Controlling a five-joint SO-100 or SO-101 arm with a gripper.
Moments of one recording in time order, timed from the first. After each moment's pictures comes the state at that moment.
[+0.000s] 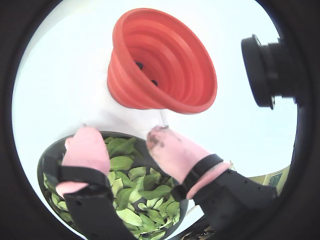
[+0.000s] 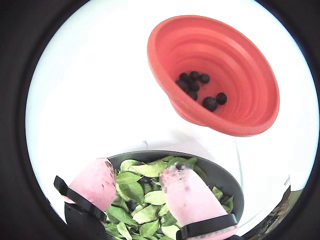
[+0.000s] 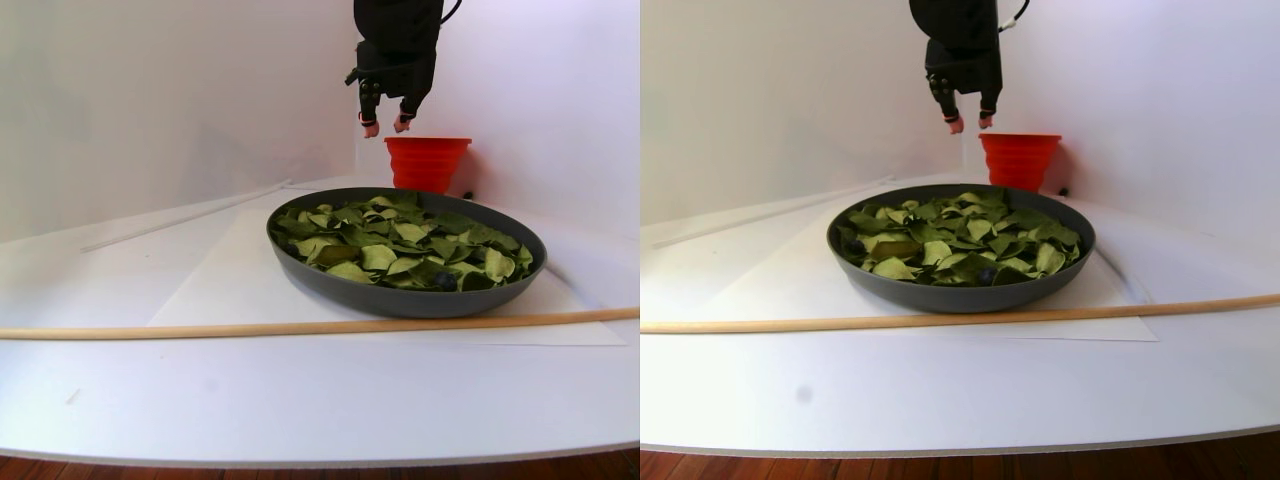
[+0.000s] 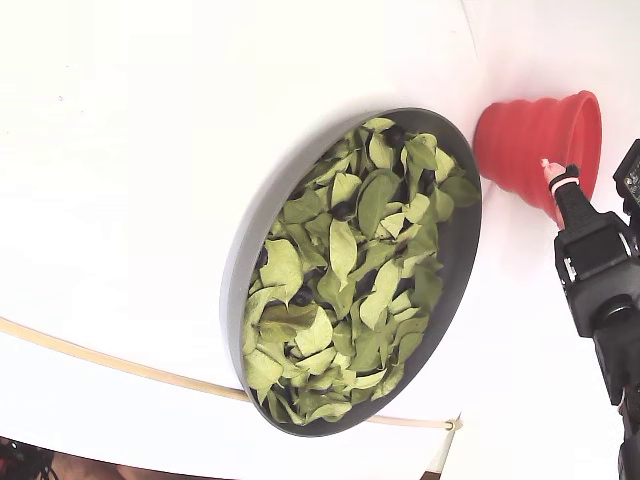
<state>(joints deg) 16.3 86.2 95.4 -5.4 -95.8</state>
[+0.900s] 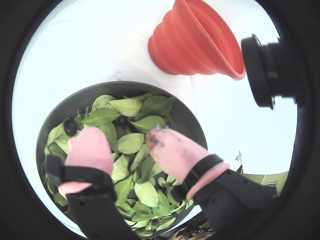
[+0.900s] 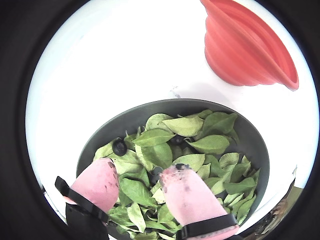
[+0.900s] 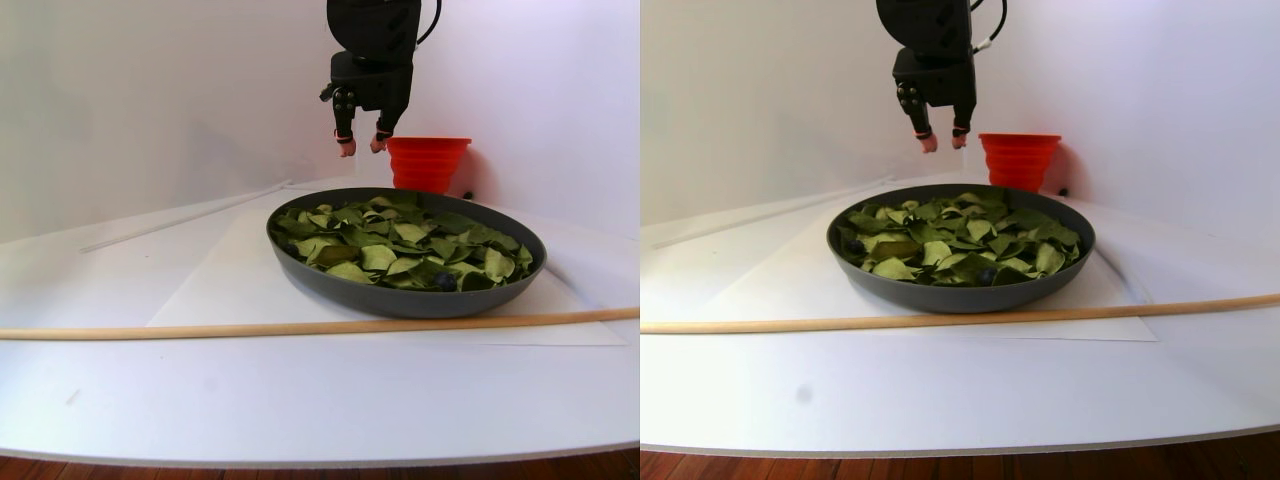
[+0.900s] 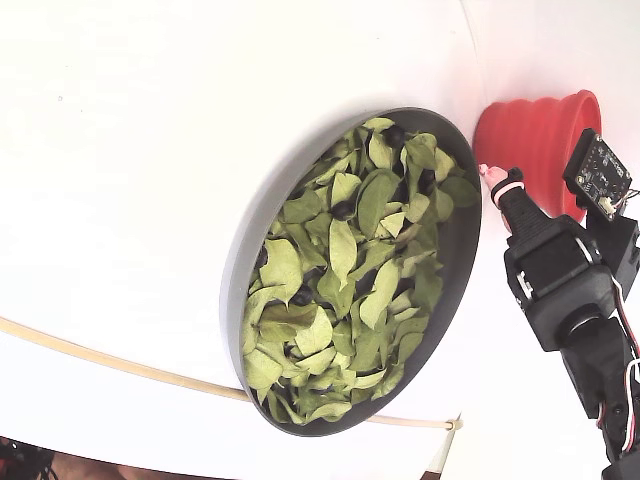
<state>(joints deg) 12.0 90.3 105.3 -3.3 -95.8</state>
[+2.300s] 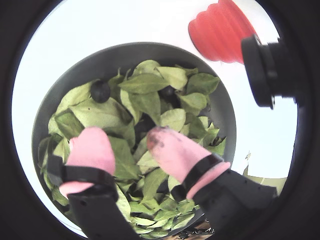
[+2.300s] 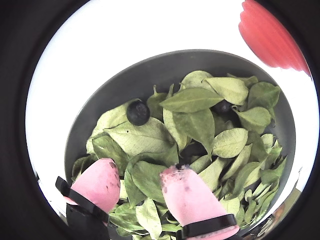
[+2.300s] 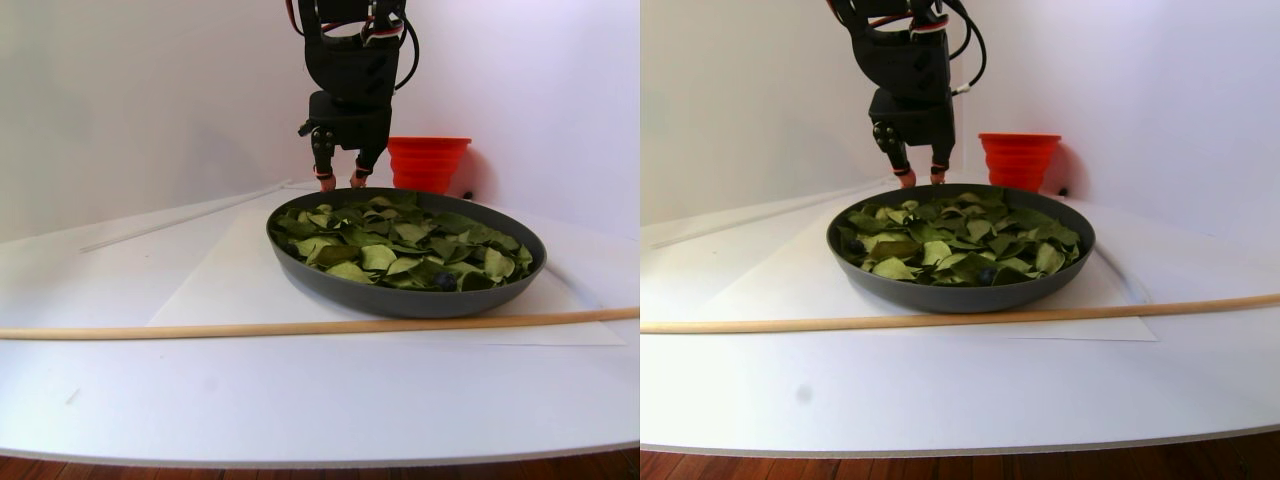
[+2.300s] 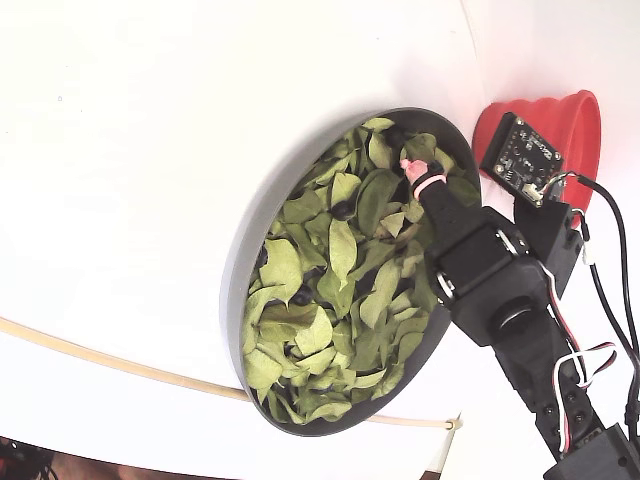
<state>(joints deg) 8.6 82.1 109.2 -10.9 -96.8</state>
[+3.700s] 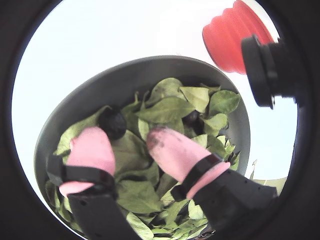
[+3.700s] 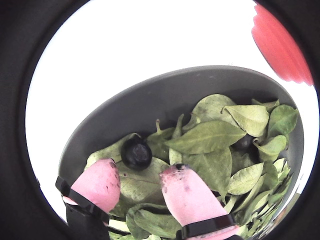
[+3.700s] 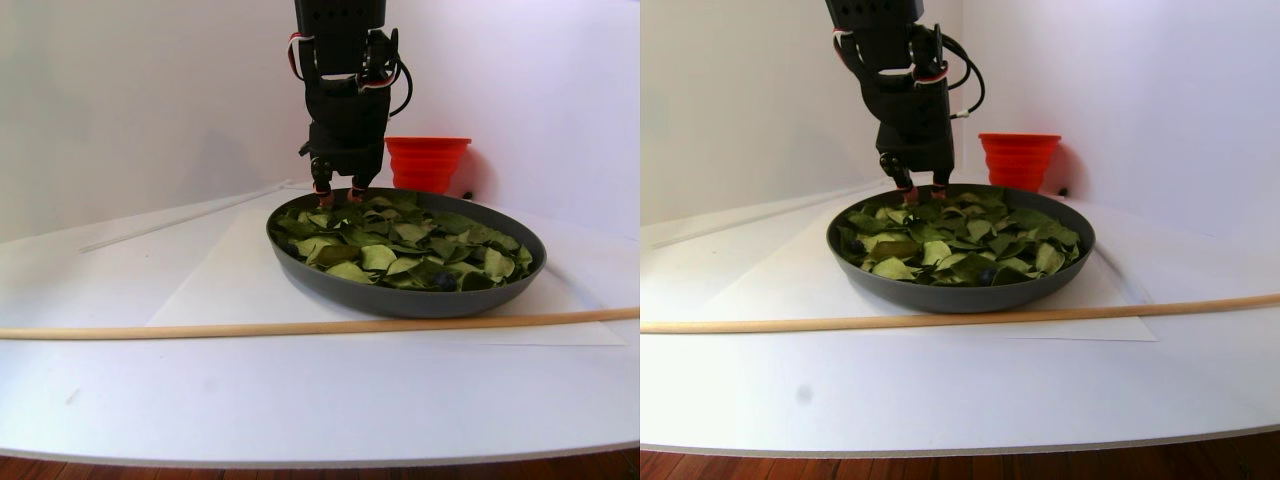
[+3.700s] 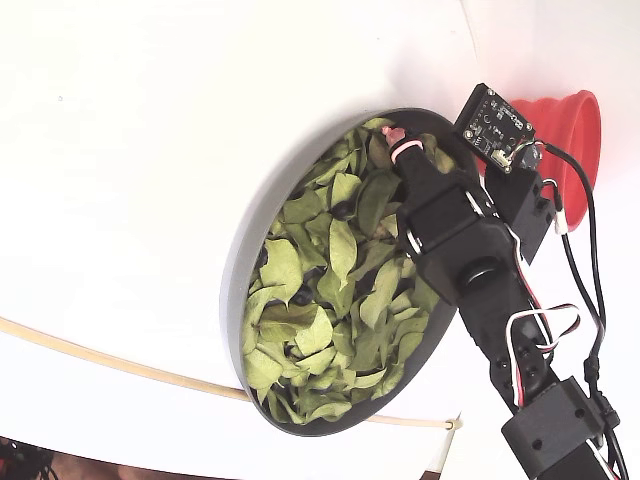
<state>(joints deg) 7.9 68.3 97.5 -16.9 -95.6</state>
